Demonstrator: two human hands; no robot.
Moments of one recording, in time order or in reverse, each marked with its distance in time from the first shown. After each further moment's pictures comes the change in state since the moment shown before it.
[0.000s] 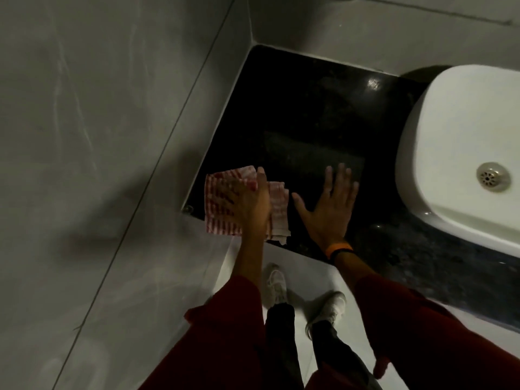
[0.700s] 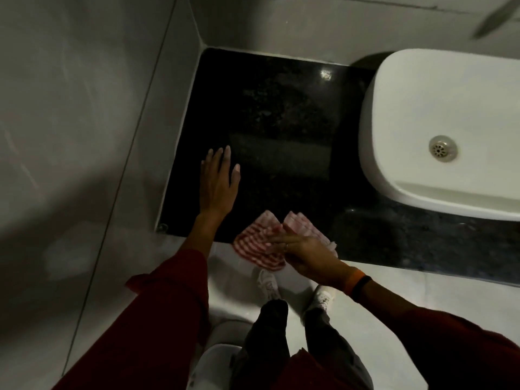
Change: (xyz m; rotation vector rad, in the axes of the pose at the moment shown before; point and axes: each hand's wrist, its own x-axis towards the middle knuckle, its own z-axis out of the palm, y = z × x) left_hand 0.081 -0.001 -0.006 0.307 -0.127 0.813; right_hand -0.075 0.019 -0.044 0.349 -0.577 -0.532
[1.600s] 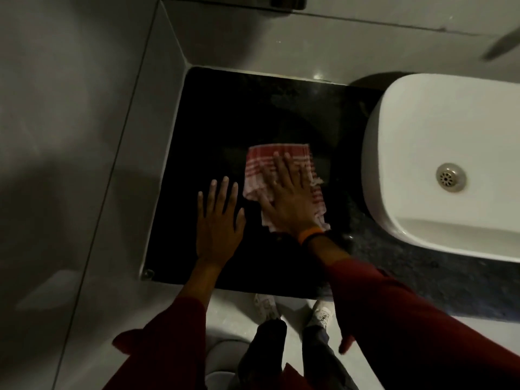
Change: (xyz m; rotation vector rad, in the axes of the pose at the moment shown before) left_hand 0.008 -0.012 0.039 0.417 0.067 0.204; right_hand 0.162 0.078 -0.052 -0.434 0.317 0.366
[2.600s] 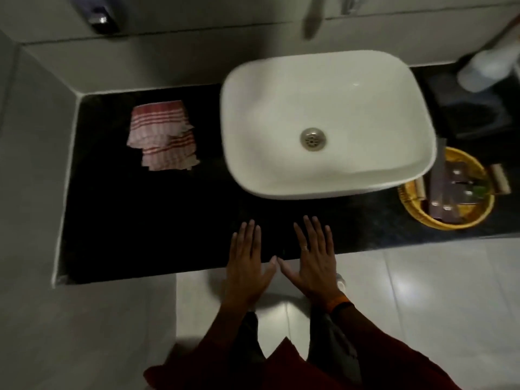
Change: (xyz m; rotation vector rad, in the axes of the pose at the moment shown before) left_hand -0.137 0.277 0.023 -0.167 -0.161 0.263; right_hand -0.315 0.174 -0.017 0.017 0.282 0.278
